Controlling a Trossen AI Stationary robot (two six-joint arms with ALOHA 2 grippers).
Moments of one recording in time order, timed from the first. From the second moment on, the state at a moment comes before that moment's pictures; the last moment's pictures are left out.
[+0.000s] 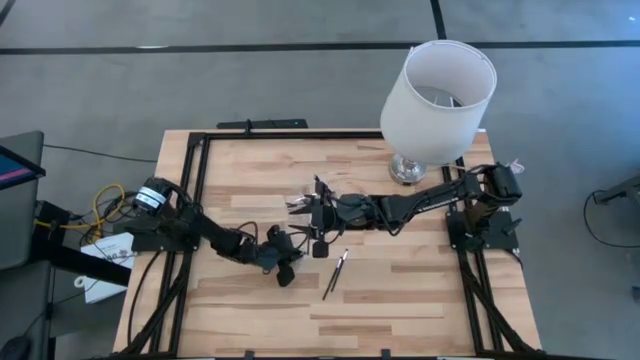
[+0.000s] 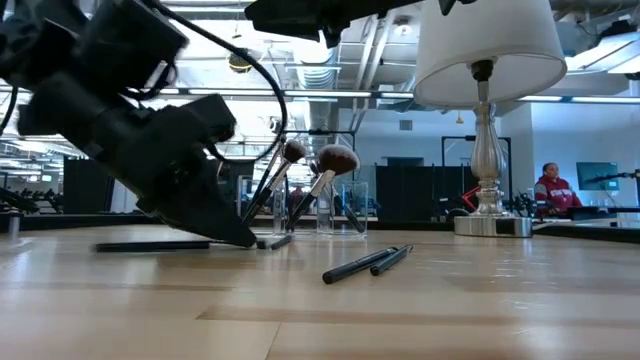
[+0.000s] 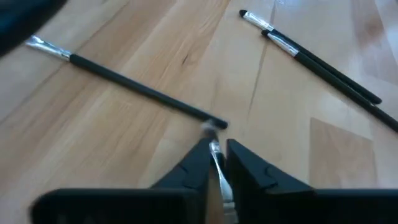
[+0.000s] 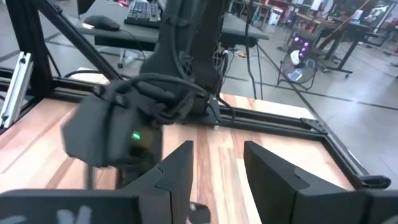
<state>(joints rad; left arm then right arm) -0.40 1.82 0.51 0.57 -0.42 -0.56 0.15 1.75 1.20 0.31 0.18 -0.21</state>
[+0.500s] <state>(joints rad) -0.37 1.78 0.51 0.58 -0.34 -0.49 0.20 1.75 1.20 0.26 0.18 -0.21</state>
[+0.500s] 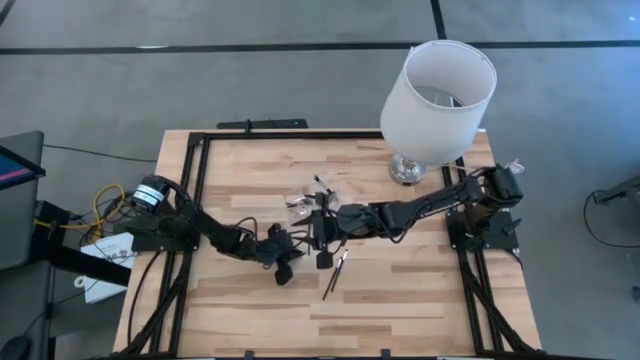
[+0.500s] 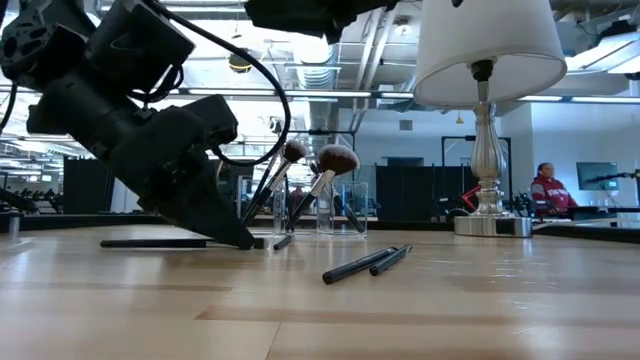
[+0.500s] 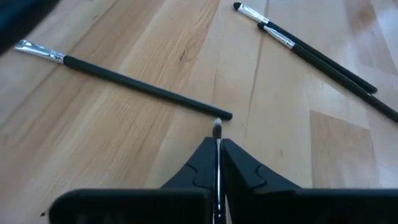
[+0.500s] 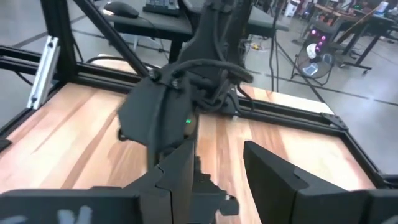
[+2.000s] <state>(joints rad) 0.27 1.77 0.43 1.57 0.35 0.02 0.25 1.59 1.20 -0.20 0.76 0.08</state>
